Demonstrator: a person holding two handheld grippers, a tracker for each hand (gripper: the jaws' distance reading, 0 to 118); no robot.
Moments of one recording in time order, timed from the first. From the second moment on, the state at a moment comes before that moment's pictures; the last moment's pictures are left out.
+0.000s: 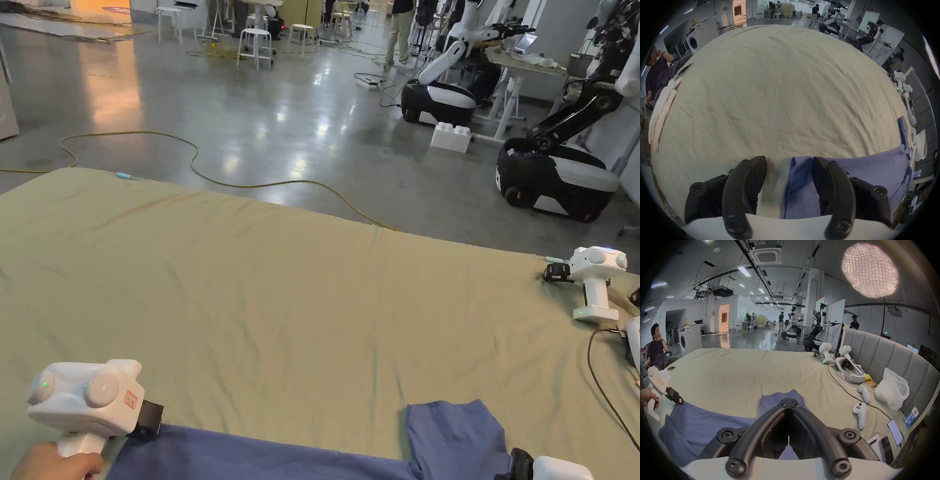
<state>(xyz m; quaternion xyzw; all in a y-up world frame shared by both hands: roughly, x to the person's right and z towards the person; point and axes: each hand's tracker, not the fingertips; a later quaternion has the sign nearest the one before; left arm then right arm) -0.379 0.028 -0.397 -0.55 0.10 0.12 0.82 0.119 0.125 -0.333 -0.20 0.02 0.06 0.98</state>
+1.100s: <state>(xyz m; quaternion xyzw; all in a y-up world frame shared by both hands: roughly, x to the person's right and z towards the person) -0.350 0.083 -0.342 -0.45 0.08 0.10 0.88 0.192 0.031 -0.531 -0.56 0.05 0.06 0.83</state>
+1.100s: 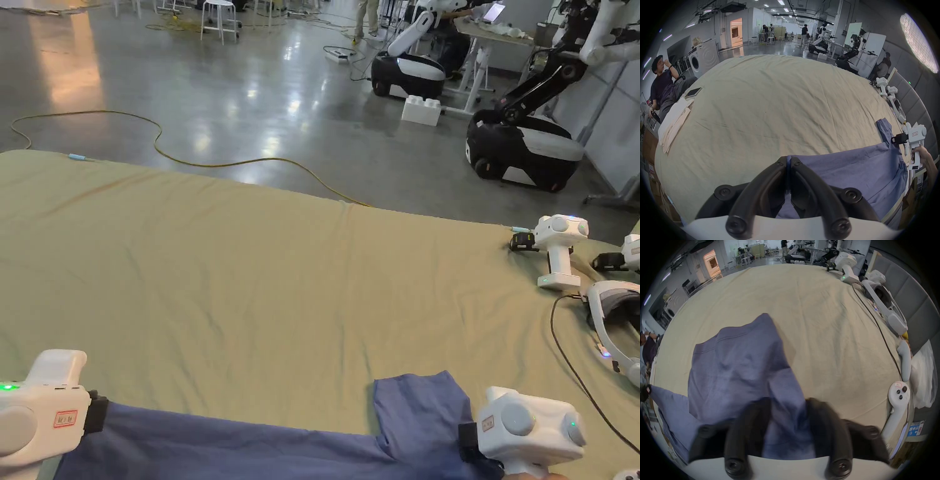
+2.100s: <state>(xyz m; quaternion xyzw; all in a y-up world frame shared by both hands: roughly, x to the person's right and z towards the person) -0.365 0.114 -0.170 -0.39 0.02 0.14 0.91 0.257 0.144 -0.266 -0.42 0.09 0.09 0.90</state>
